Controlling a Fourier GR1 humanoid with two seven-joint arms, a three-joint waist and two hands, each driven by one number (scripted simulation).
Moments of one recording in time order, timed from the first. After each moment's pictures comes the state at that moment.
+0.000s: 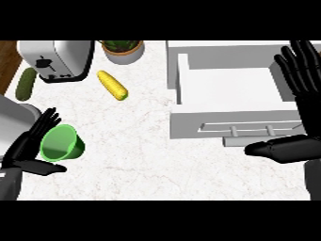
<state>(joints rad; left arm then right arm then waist) -0.39 0.42 0.18 -0.40 -0.06 -0.50 -0.80 -0.27 -0.19 -0.09 -1.86 -0.12 0.16 0.10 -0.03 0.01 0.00</state>
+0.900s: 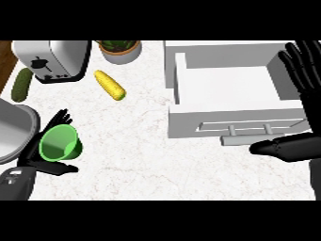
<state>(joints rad) -0.46 0.38 0.14 -0.25 -0.10 -0.45 -0.92 -0.29 -0.20 -0.11 -1.87 -0.14 0.18 0.13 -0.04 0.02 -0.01</state>
